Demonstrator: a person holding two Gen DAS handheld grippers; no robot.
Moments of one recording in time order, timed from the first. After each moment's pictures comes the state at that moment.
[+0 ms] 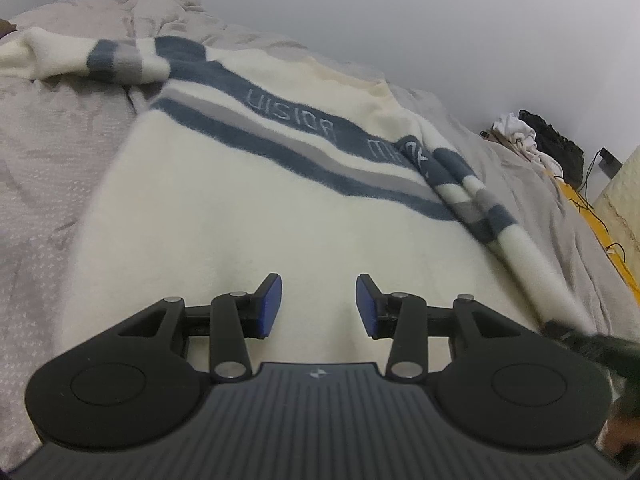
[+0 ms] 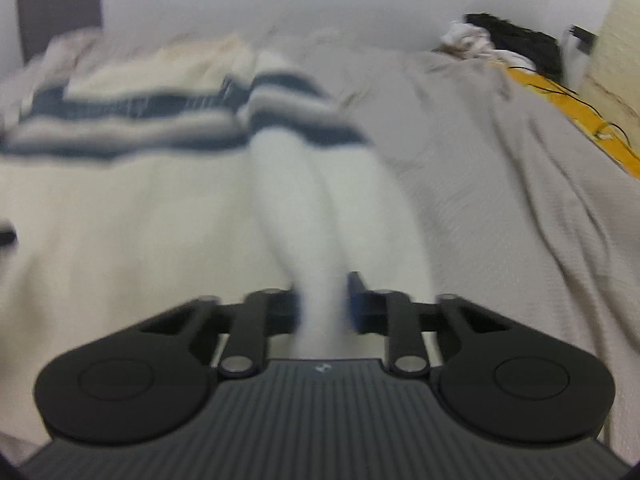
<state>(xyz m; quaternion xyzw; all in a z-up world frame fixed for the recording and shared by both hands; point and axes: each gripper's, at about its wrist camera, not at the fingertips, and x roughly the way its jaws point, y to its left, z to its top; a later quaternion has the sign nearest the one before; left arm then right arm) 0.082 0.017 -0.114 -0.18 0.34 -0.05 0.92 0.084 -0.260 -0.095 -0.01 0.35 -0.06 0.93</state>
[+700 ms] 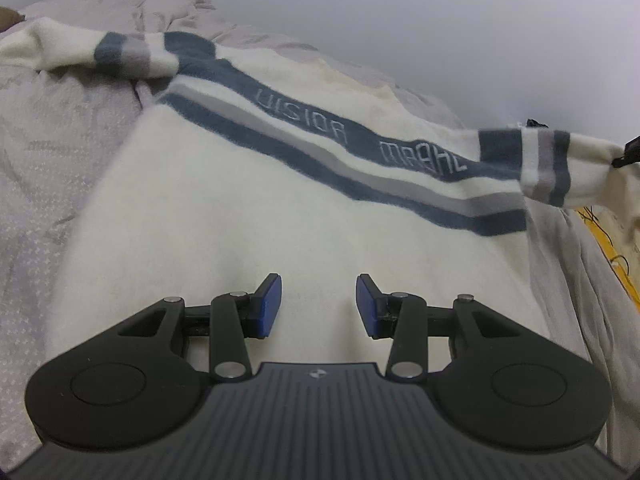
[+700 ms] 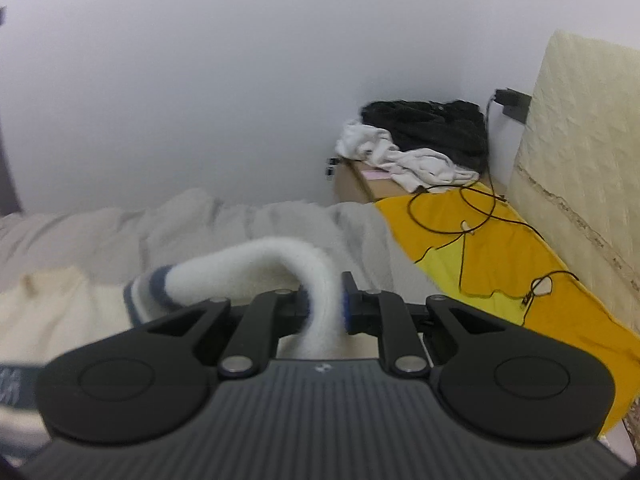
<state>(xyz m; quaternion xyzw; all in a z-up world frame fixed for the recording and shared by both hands) 0.091 0.020 -0.122 -0.19 0.34 -0.04 0.92 0.307 -0.459 0.065 0.03 0.26 -0.16 0.95</state>
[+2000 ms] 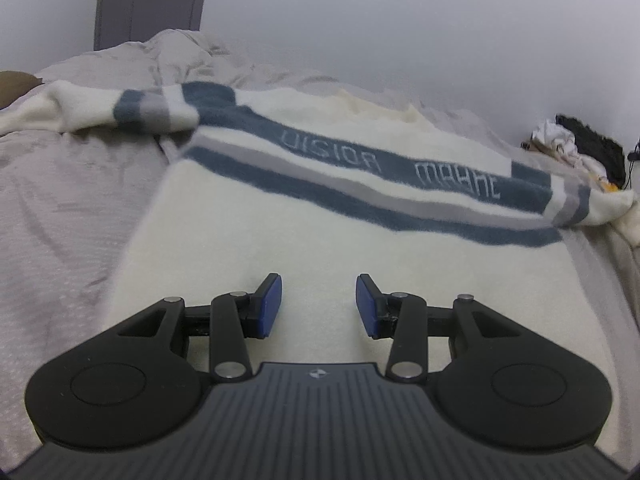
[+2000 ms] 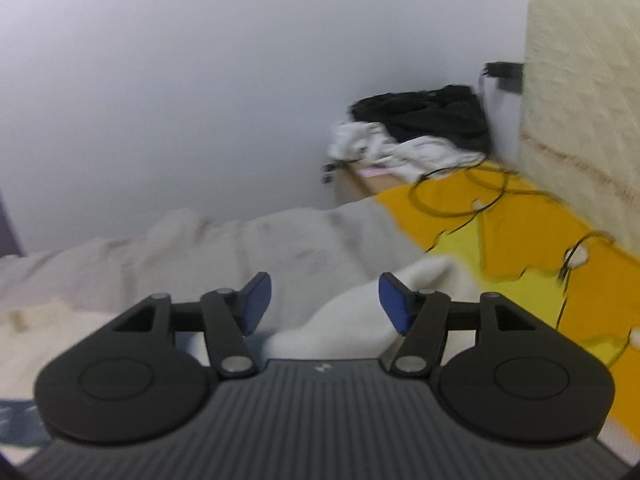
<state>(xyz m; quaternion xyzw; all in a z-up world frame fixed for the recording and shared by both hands) 0.094 0.017 -0.115 -0.12 0.30 0.02 0.95 0.295 -0.483 0.011 0.10 0.21 -0.14 0.96</state>
